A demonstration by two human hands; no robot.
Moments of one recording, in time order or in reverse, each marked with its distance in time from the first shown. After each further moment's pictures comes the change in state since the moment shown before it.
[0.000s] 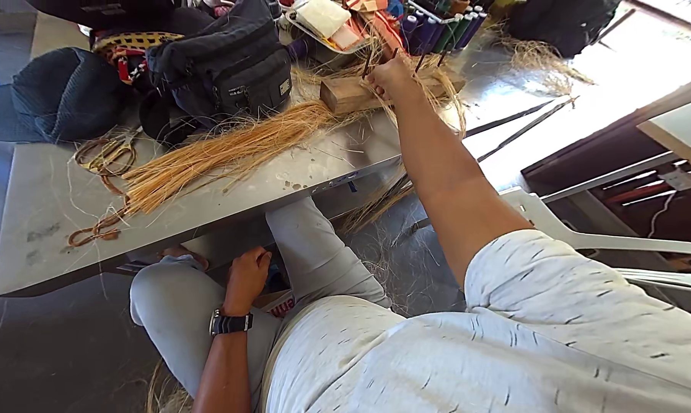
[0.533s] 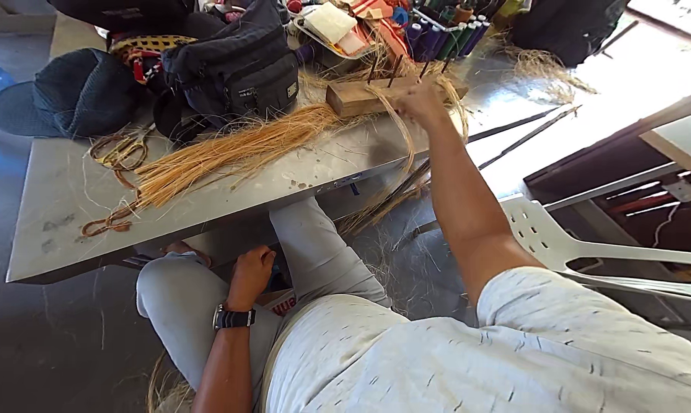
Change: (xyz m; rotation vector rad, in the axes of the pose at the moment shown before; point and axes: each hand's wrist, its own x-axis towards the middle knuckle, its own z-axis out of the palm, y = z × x) left_hand -0.003 0.003 -0.002 0.023 -0.028 0.010; right_hand -0.042 0.072 -0.043 -0.073 -0.064 -0.269
